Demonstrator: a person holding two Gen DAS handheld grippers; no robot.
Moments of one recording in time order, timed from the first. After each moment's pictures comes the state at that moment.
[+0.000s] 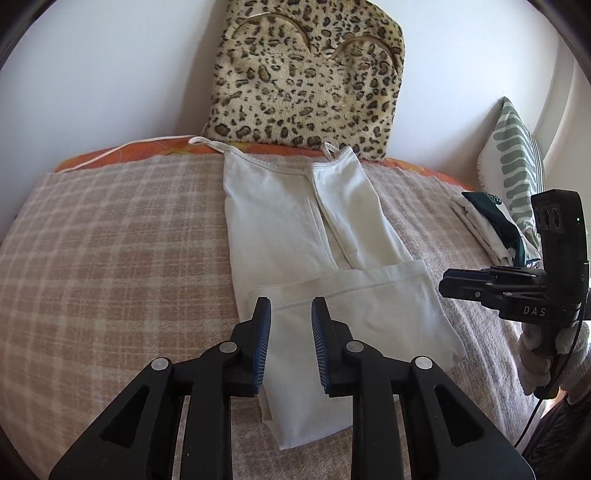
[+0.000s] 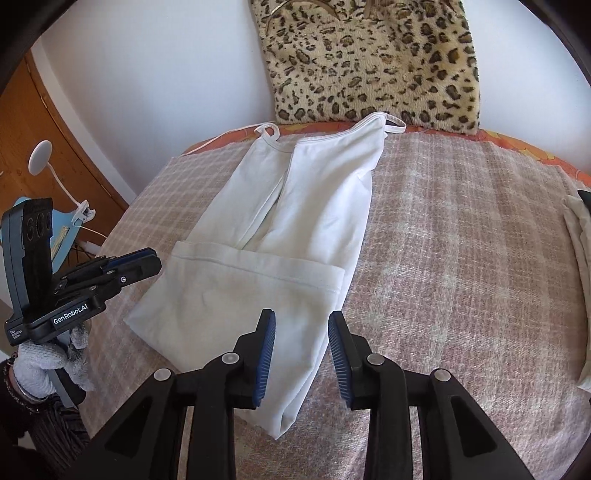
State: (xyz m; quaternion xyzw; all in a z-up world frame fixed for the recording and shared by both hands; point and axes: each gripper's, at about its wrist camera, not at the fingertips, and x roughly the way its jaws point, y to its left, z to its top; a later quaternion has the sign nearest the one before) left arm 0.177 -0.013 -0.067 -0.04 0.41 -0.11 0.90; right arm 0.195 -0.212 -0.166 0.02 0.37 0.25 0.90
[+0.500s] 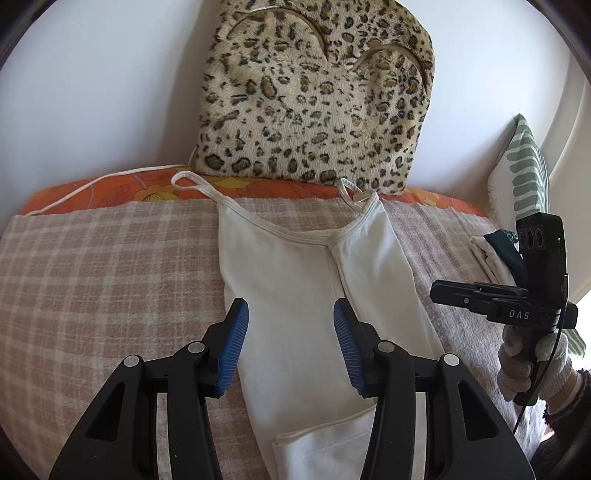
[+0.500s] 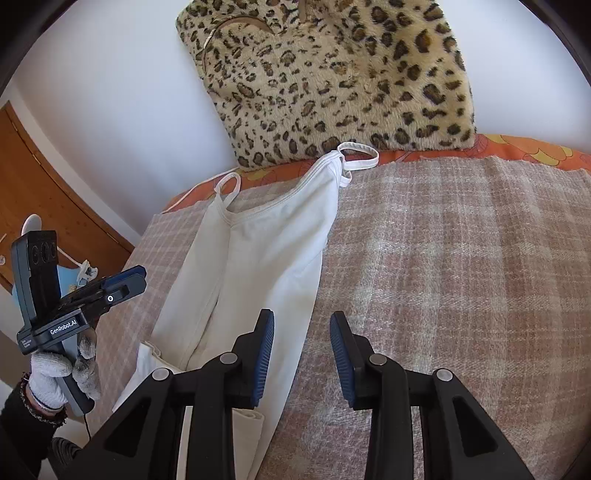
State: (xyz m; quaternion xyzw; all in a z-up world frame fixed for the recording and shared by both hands) left arm 0.284 -0.017 -0.062 -0.06 0.41 -0.13 0.90; right arm 0.302 -0.244 -0.157 0.10 0.35 0.27 0.89
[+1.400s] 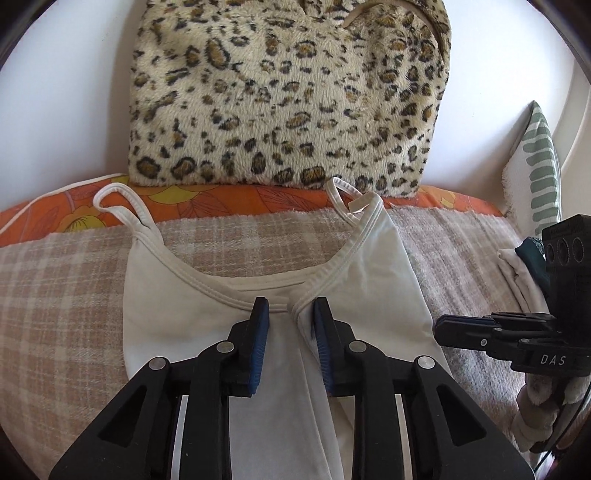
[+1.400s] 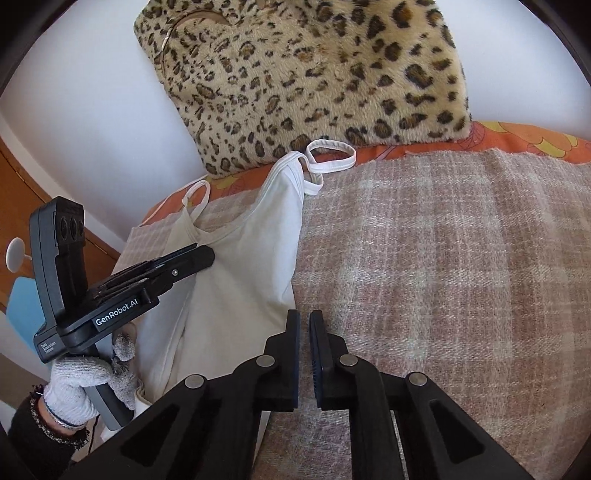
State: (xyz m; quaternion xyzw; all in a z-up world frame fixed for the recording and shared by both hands) left arm 0.366 -0.065 -0.105 -0.04 0.42 -0.13 0.89; right arm 0.354 -0.252 -0.163 0.14 0.38 0.26 0.88
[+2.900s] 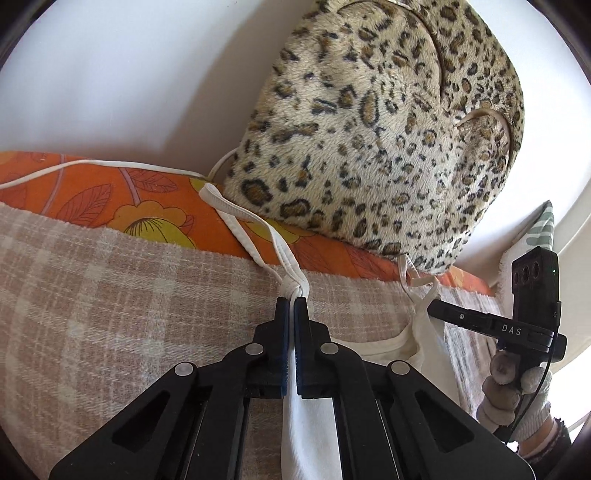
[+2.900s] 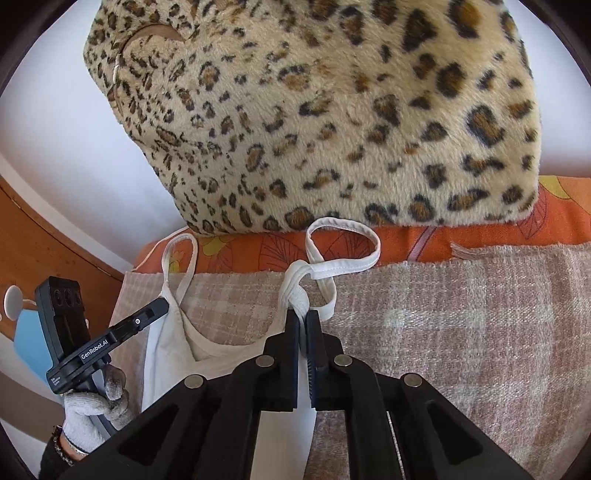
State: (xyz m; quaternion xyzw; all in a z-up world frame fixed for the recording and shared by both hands) left arm 0.402 0.049 -0.105 -0.19 0.39 -0.12 0.89; right arm 0.448 -0.221 -0.131 0.13 0.37 0.26 0.88
